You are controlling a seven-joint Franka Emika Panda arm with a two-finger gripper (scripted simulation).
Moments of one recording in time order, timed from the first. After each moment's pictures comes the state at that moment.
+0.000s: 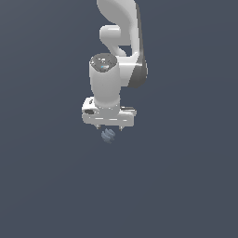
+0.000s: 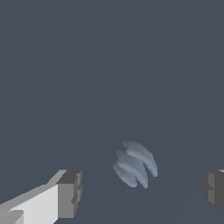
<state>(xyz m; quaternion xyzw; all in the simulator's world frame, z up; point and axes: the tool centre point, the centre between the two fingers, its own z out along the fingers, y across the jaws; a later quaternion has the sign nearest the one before) 0.007 -0.040 0.173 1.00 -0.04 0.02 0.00</state>
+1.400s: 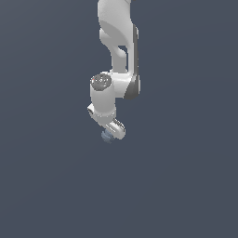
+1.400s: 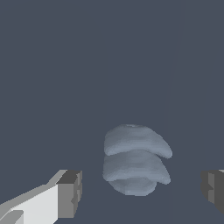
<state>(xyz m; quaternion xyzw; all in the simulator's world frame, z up) -0.030 -0.057 0.095 0.93 -0.35 0.00 0.00</state>
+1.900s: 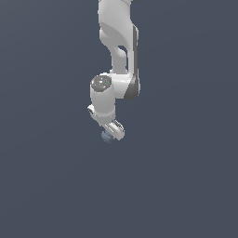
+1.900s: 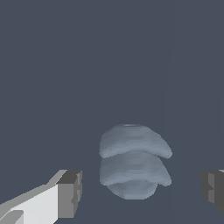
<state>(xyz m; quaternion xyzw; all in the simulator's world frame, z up) -0.033 -0.058 0.089 0.93 -0.38 0.00 0.00</state>
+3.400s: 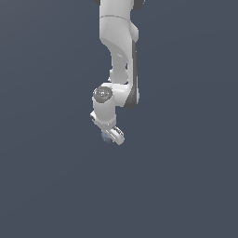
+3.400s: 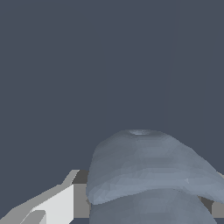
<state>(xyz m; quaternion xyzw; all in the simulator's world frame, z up) -0.033 -0.057 0.043 0.93 -0.38 0.00 0.00</state>
